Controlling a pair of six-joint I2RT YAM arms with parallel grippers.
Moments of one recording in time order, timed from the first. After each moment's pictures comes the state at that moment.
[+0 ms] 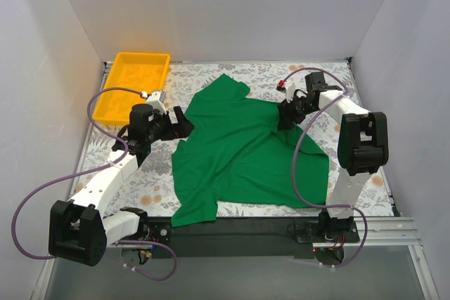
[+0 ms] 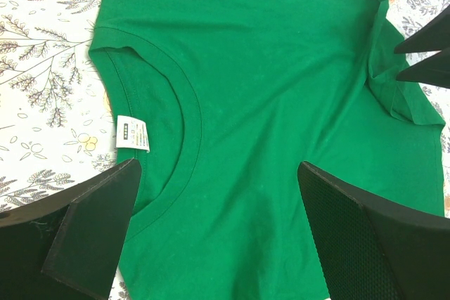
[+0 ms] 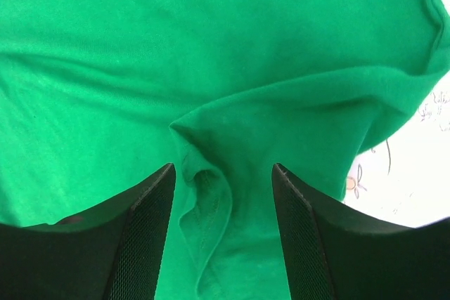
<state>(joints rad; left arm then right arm) -0.24 1.13 0.71 -0.10 0.25 -0.40 0.11 1.88 1.33 -0.65 -0.64 -0.59</state>
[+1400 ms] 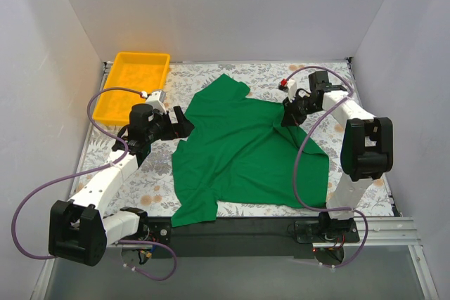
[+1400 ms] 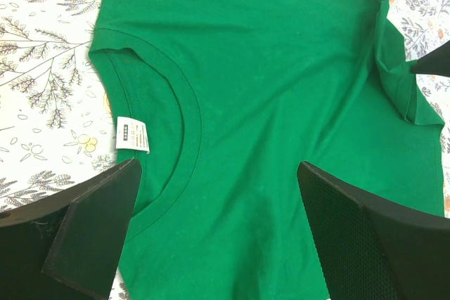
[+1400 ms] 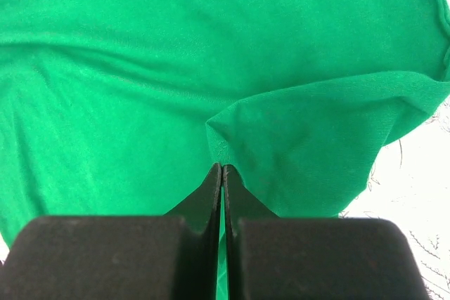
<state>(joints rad) -0.24 1.13 0.71 -0.10 0.25 -0.40 0.10 1.81 1.32 -0.69 -0.70 -0.63</state>
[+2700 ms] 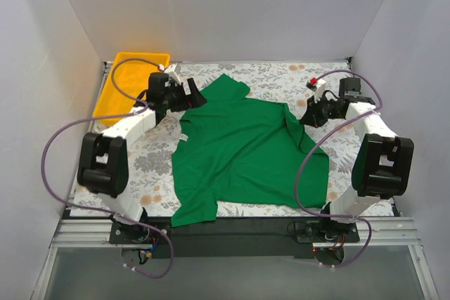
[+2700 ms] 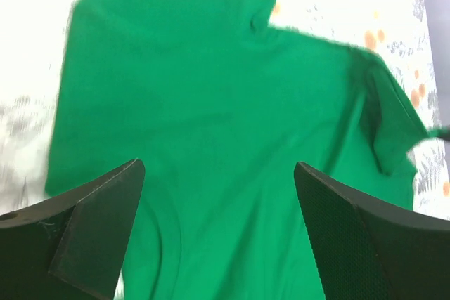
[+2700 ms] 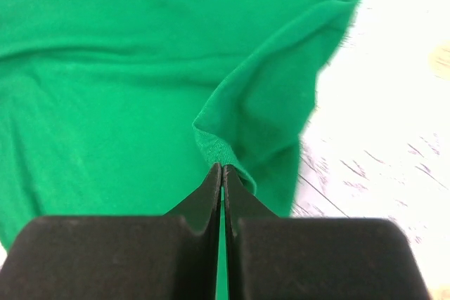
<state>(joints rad) -0.23 1.61 1.05 0.00 0.35 -0.45 -0.09 1.64 1.16 -0.60 -0.78 -0.60</state>
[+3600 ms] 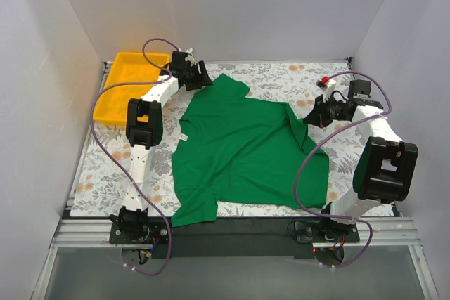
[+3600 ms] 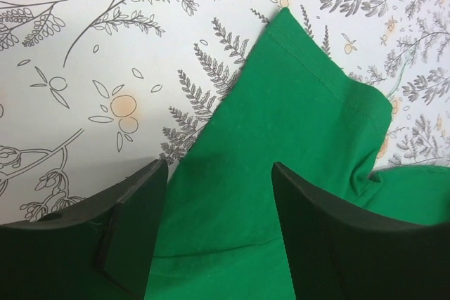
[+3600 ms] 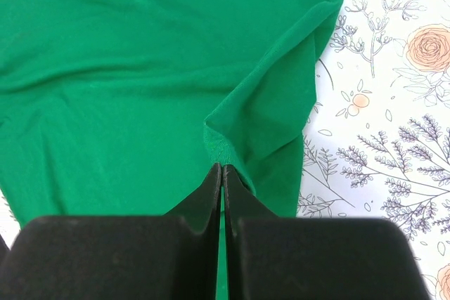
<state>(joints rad) -0.22 2.55 2.16 -0.33 0.34 -0.43 -0.18 1.59 1.11 -0.55 -0.89 -0.53</state>
